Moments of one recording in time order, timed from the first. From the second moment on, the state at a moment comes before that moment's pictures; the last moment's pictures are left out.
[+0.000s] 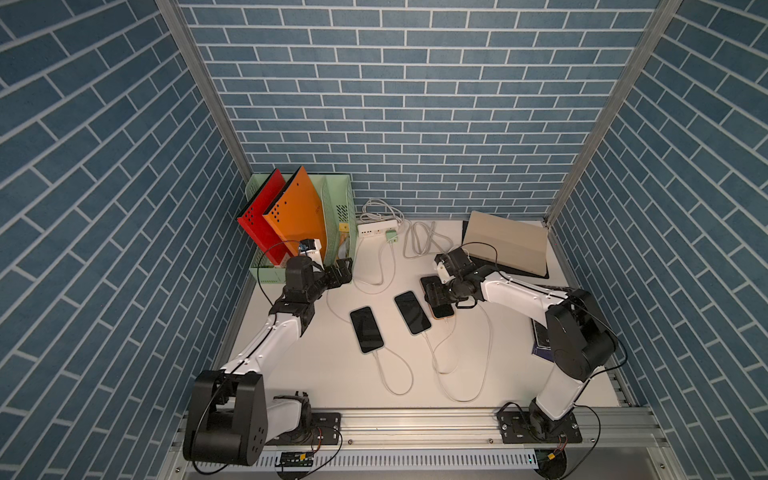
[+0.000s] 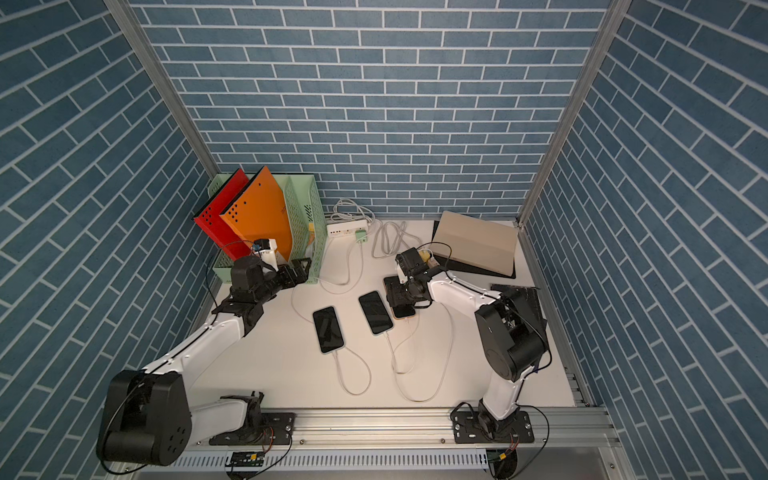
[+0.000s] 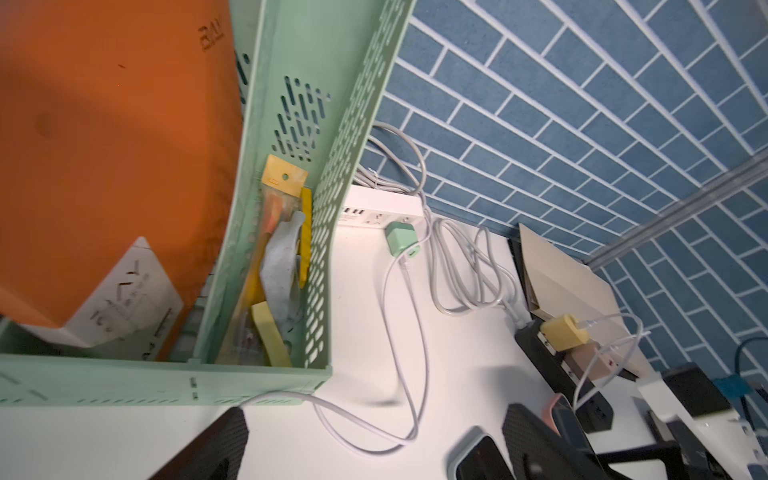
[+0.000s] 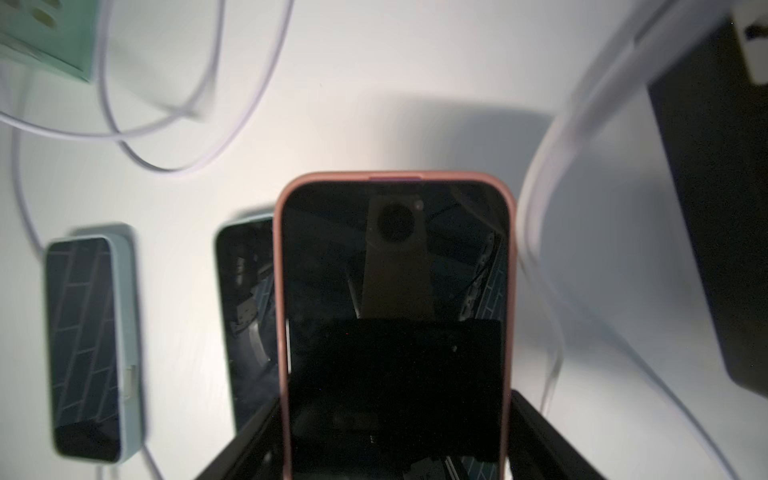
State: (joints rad) left arm -0.09 1.26 0.69 0.18 0.29 -0.43; right arm 0.60 1.73 1.18 -0.46 -0.18 0.29
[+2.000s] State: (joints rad) left arm -0.34 1.68 0.62 1.51 1.01 -1.59; right arm 0.53 1.57 0.84 0.72 -1.15 1.13
